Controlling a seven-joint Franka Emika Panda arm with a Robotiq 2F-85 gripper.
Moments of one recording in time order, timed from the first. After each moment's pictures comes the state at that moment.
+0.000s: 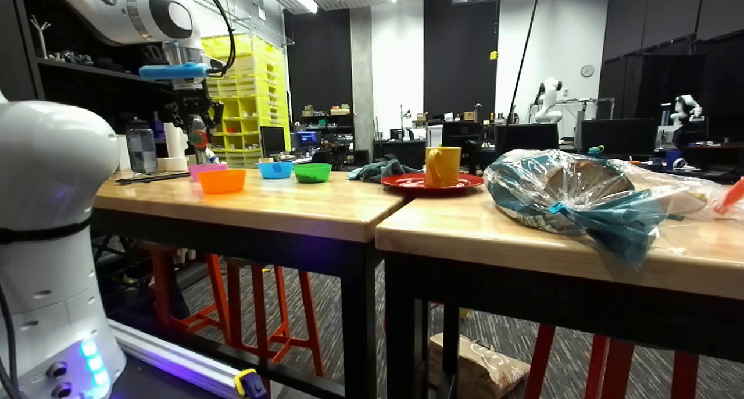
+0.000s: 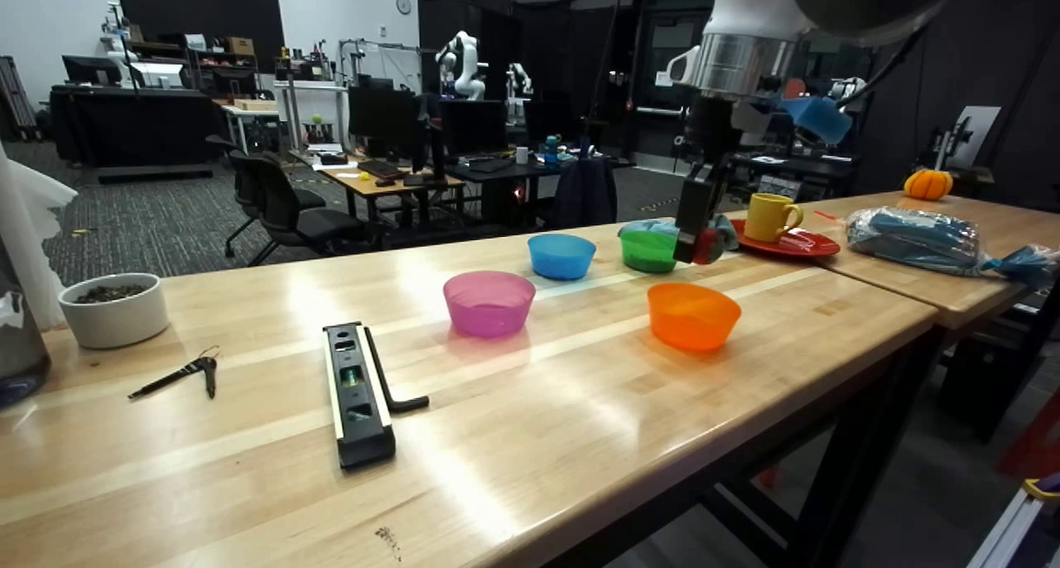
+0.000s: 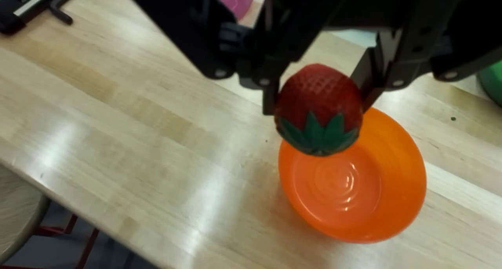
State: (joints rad) arm 0.22 -0.47 0.15 -2.38 0.04 2.01 -0.13
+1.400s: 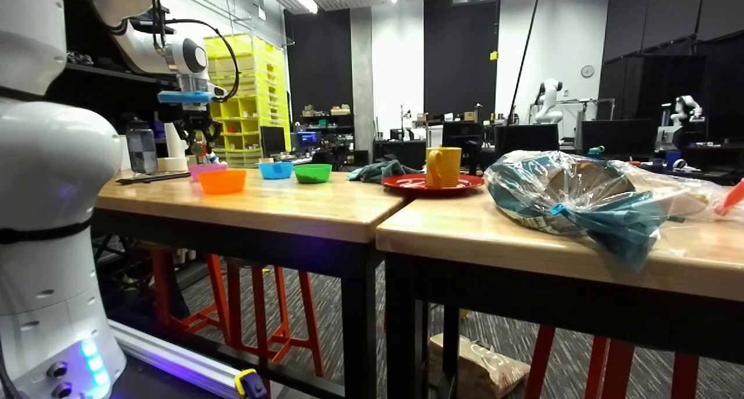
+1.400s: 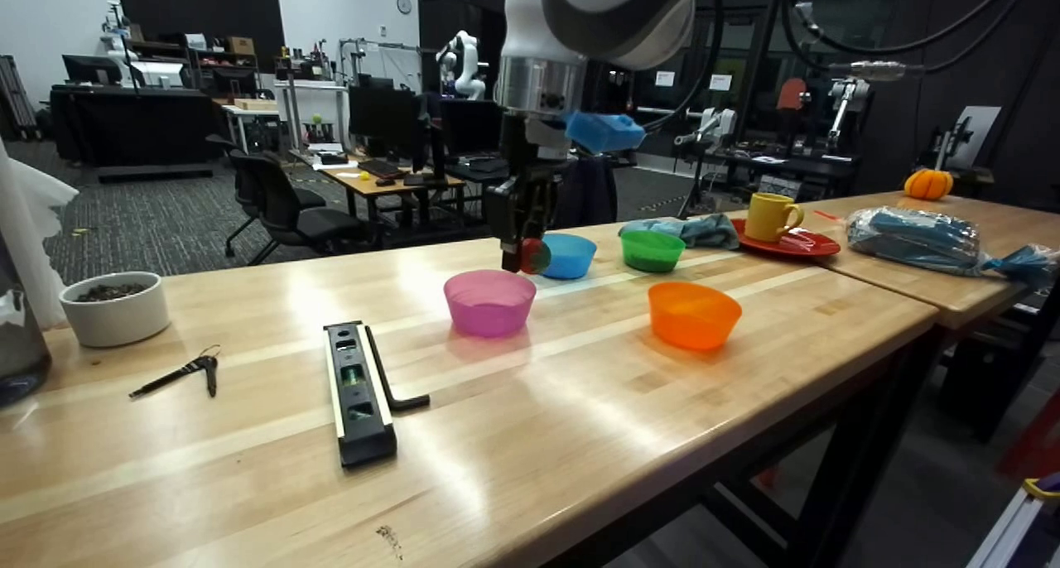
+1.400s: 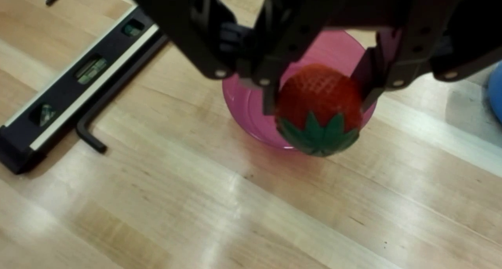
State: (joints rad) arm 0.26 0.12 0.28 -1.83 -0.02 2.01 0.05
